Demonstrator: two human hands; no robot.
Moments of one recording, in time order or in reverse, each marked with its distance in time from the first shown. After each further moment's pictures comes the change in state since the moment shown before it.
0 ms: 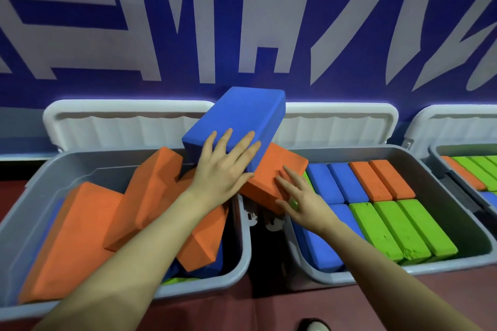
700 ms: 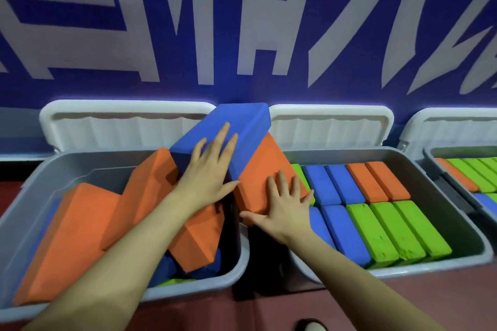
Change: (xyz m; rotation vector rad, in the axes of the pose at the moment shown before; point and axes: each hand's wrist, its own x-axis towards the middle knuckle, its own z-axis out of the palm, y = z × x) left_hand -0.015 -0.018 0.016 -0.152 -0.094 -0.137; right_hand 0.005 -0.057 0.019 -0.295 -0.086 0.359
